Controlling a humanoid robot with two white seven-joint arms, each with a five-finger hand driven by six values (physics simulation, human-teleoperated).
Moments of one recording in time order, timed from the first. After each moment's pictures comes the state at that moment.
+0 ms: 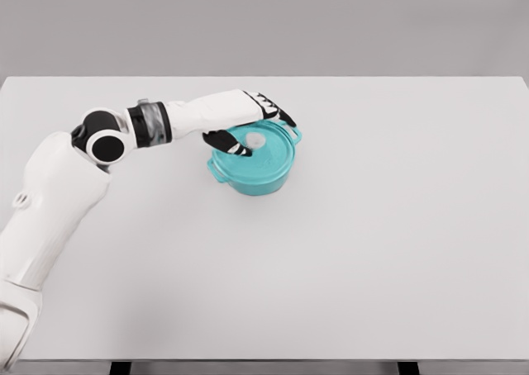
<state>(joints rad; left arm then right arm) -0.73 0.28 -0.51 -1.20 -0.46 -0.61 -0.61 0.06 0.00 -0.30 0.08 0.25 -0.01 0.09</state>
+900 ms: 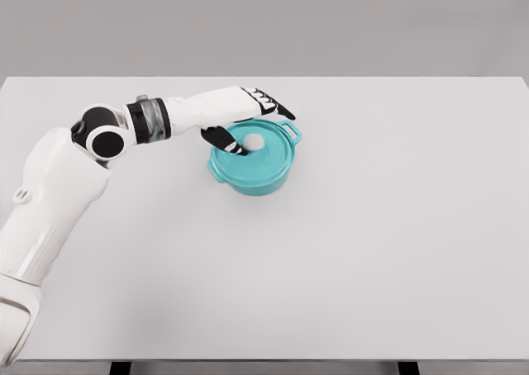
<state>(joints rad) -0.74 0.28 -0.51 -1.17 -0.47 -0.61 -0.61 0.06 0.00 -0.30 0.08 0.25 -0.01 0.09</state>
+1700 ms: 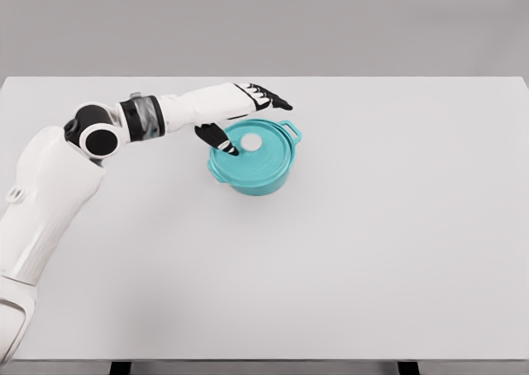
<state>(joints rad) -0.75 0.30 -0.50 -1.17 -0.46 -0.61 -0.61 0.06 0.00 -0.30 0.08 0.25 -0.01 0.09</state>
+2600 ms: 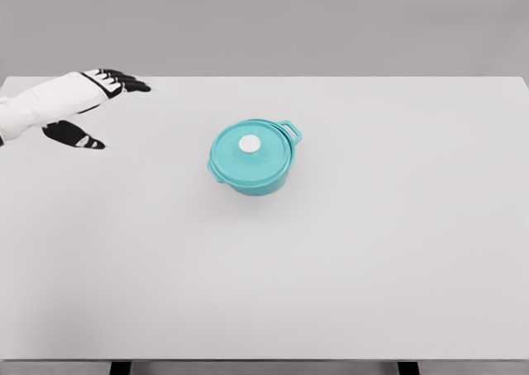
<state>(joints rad) -0.51 0.71 -0.22 -1.40 -0.34 -0.61 -0.61 0.06 0.00 -0.30 0.08 0.25 -0.01 0.09</state>
